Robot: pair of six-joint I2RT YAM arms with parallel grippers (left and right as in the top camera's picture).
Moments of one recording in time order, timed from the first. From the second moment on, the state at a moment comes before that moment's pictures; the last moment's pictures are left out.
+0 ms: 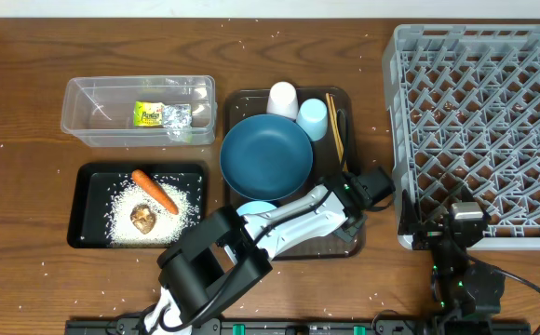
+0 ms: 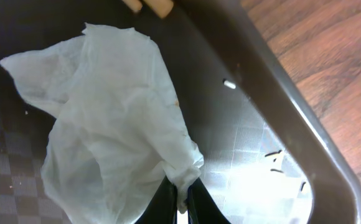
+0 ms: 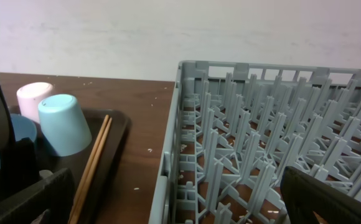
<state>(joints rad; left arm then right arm) -1.00 2.02 1.37 -0.75 -0.06 -0.36 0.01 0.02 0.01 -0.07 -0.06 -0.01</state>
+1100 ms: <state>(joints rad) -0.18 1.53 1.38 -0.59 -0.19 -0.71 0.01 0.02 0.01 -0.07 -0.06 -0.01</state>
